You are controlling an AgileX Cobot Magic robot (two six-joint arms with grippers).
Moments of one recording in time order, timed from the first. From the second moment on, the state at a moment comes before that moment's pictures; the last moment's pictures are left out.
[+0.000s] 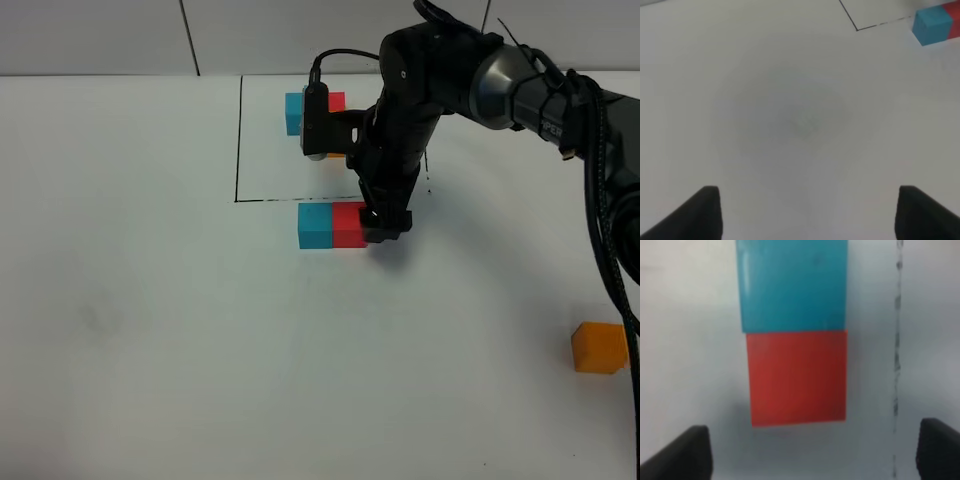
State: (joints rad) left arm 0.02 -0.01 -0.51 -0.18 1.07 0.28; right arm 0.49 2.25 -1.82 0.05 1.00 -1.07
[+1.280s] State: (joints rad) left arm 0.02 -0.01 -0.51 -0.18 1.07 0.28; right arm 0.13 1.47 -0.79 -0.15 0.74 0.24
